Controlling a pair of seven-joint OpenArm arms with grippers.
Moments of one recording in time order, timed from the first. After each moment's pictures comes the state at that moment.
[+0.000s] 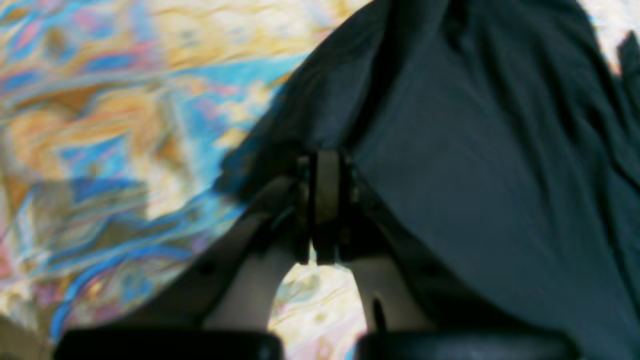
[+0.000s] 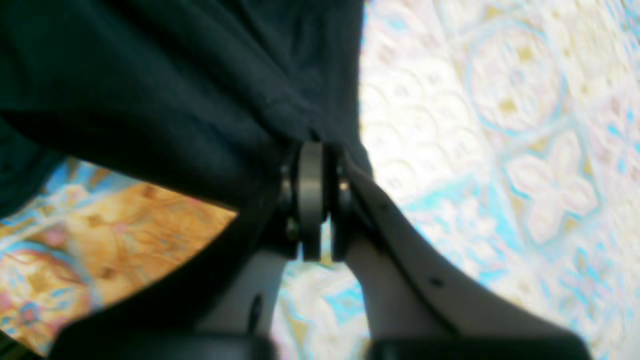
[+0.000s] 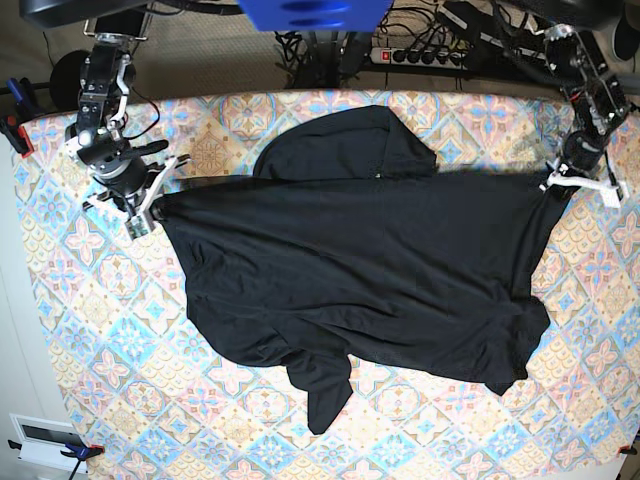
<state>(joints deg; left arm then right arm) 17.6 -16.9 -36.1 96.2 -45.3 -0.5 48.5 -13.0 14.6 18.6 105.4 9.7 32.2 -48.0</state>
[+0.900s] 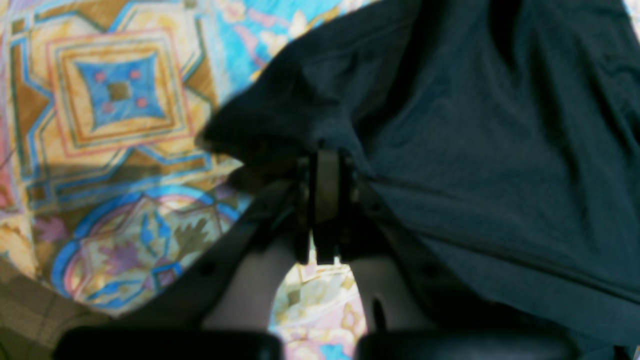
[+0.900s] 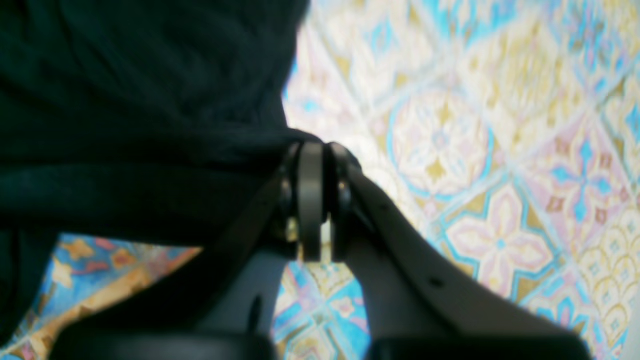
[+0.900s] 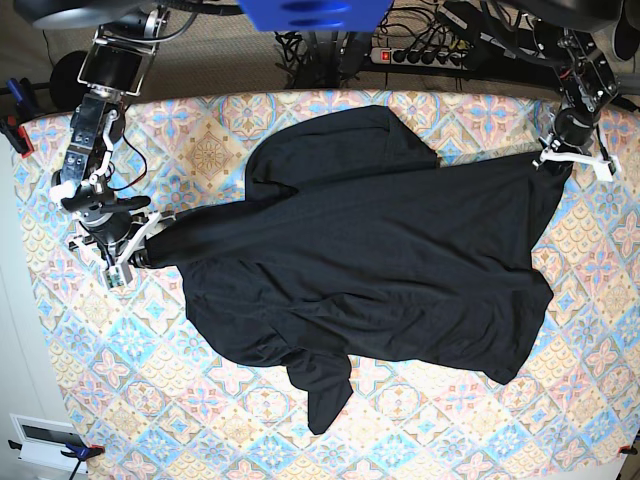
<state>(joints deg) 21.1 -12.6 -38.7 96.1 -42.0 -0.7 46.9 1.0 14.6 19.3 92.9 10.3 32.2 -47.2</state>
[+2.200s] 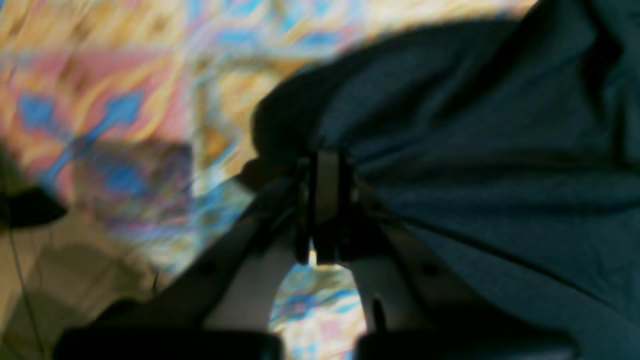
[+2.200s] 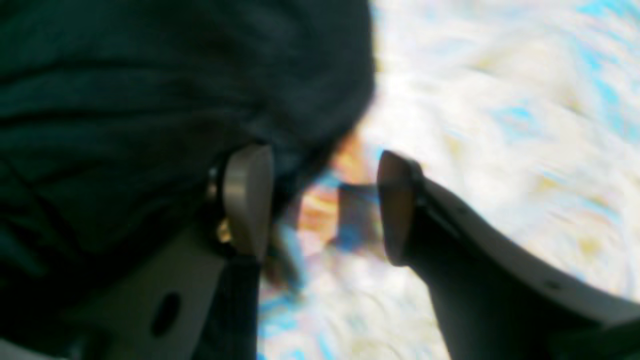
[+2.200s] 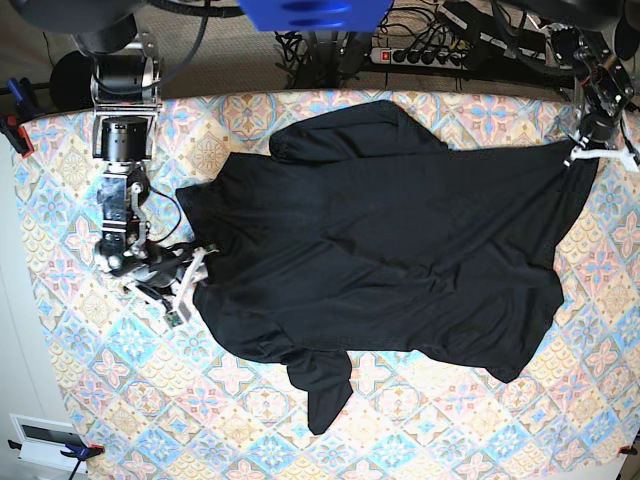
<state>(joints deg) 16.9 -14.8 -45.5 87.6 -35.1 -0.5 46.4 19.6 15.0 1.0 66.2 9.6 32.2 -46.2</state>
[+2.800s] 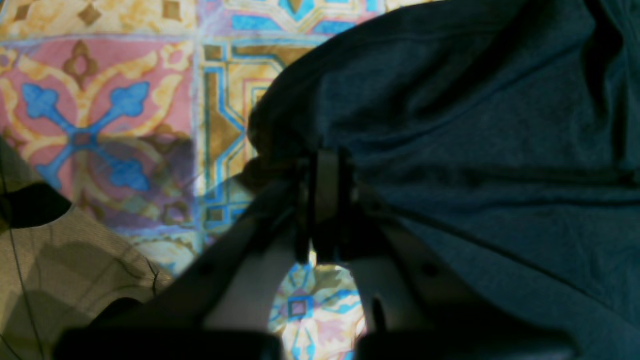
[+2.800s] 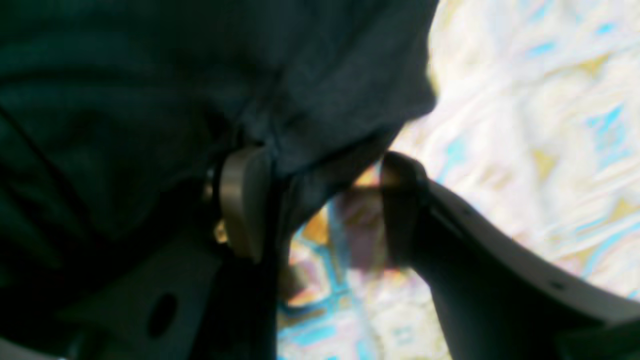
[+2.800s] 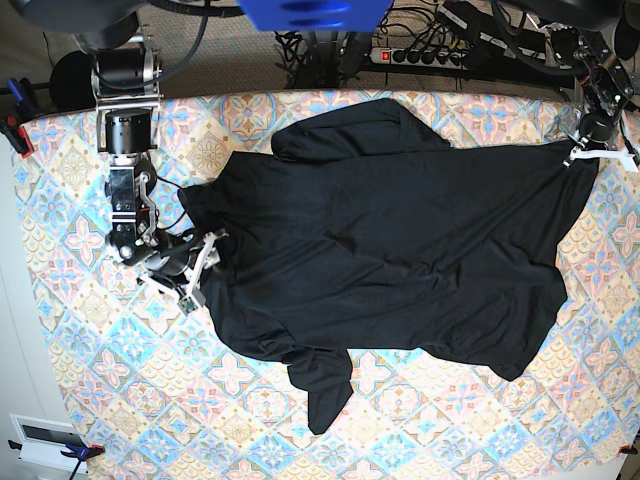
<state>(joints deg) 16.9 -14.8 -45.3 87.7 -35.2 -0.7 46.2 17.0 15.3 -1.3 66.1 9.8 33.8 -43.6</state>
